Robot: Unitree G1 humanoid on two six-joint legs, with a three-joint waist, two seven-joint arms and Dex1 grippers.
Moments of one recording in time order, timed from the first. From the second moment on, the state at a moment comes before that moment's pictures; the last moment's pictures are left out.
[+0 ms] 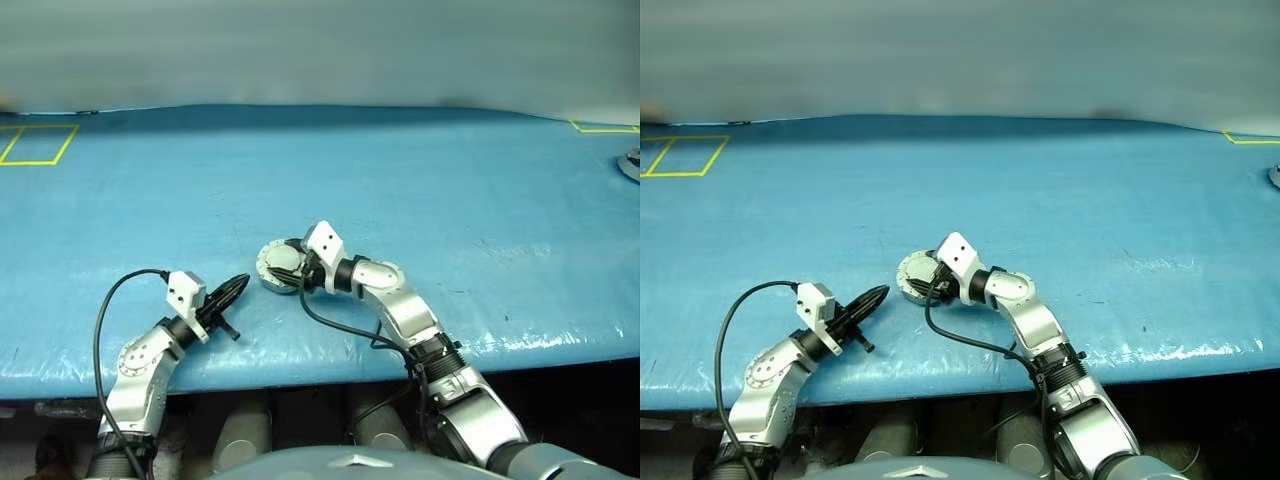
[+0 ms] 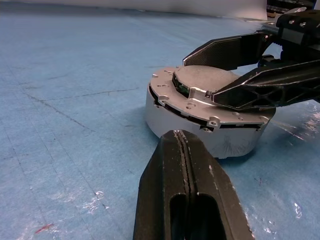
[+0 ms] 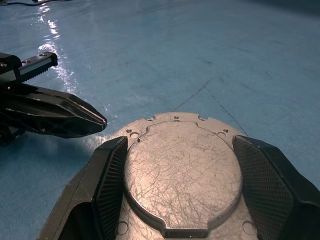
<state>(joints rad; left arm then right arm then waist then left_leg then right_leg) 0.10 0.33 0.07 0.06 -0.36 -0.07 -0.79 -0.43 -0.10 0.33 0.24 0.06 0.21 0.71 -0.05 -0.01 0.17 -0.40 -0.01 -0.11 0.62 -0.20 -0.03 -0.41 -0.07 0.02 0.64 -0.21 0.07</state>
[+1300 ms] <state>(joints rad) -0.04 0.30 0.11 0.06 -0.52 0.14 -0.77 -0.42 -0.09 0.39 0.28 -0.01 0.18 0.63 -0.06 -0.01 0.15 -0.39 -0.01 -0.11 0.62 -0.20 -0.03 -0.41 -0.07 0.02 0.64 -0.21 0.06</state>
